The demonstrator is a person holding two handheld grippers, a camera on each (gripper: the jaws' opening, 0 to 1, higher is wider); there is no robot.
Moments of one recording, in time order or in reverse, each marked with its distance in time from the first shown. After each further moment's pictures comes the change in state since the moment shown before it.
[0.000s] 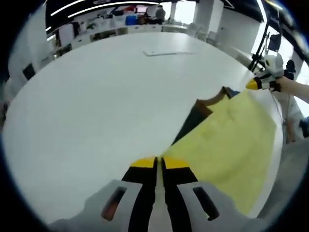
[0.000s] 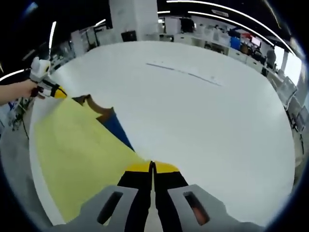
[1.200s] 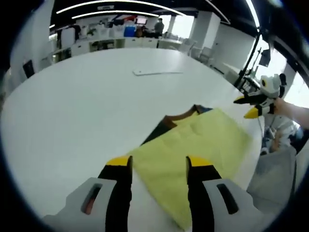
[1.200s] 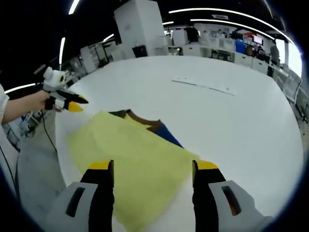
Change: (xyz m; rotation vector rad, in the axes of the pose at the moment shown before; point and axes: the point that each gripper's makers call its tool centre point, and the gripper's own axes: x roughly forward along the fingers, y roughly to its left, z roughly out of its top) left arm -0.071 -0.055 0.012 -0.053 -0.121 -0.087; right arm -0.066 0.086 0.014 0.079 -0.118 0.110
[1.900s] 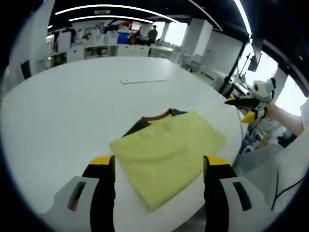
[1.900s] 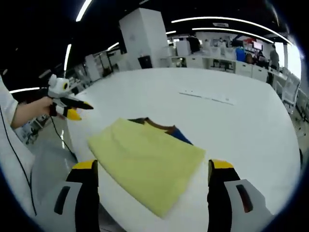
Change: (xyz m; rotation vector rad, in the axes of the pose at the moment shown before) left arm -0.066 -0.050 -0.007 -0.010 -0.071 -0.078; right arm -0.068 0.043 0.005 -0.004 -0.095 0.021
